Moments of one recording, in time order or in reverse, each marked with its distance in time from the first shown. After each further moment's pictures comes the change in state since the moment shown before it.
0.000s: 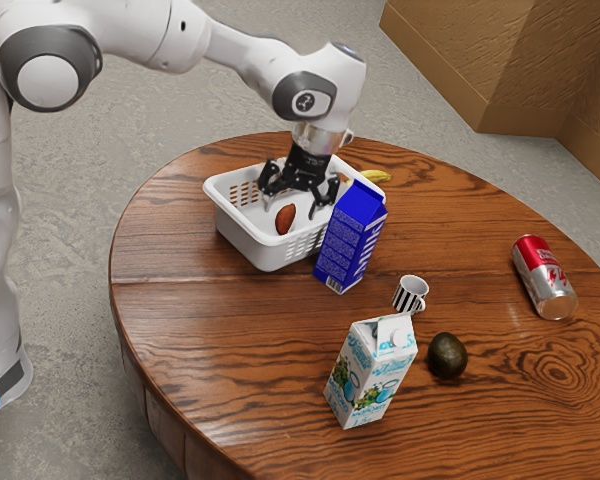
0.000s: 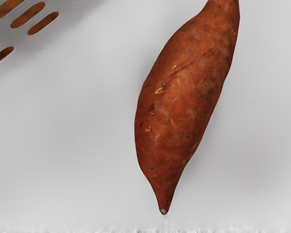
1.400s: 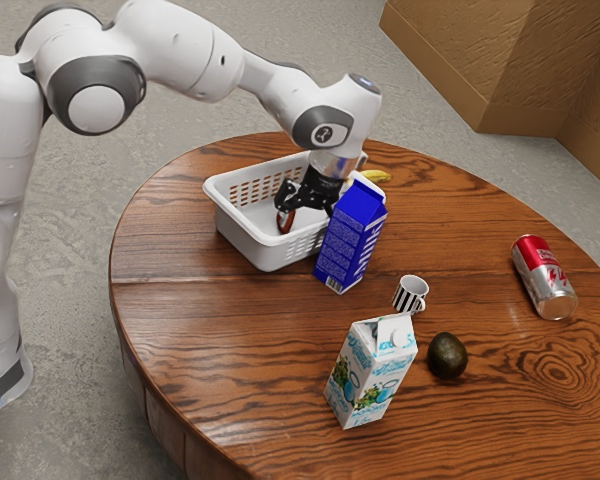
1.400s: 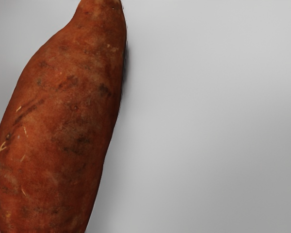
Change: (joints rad) arm 0.014 0.183 0.000 0.091 -0.001 0.094 0.034
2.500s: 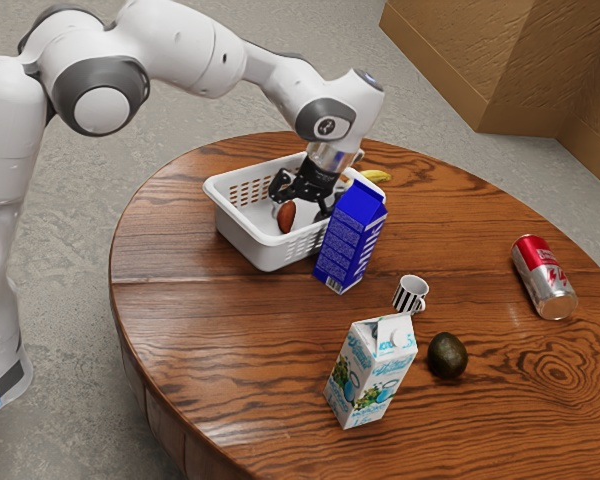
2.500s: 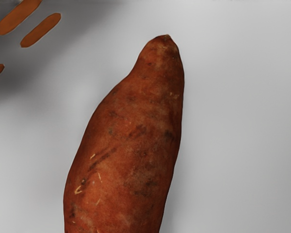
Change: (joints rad) arm 0.021 0.015 0.000 0.050 0.043 -0.110 0.024
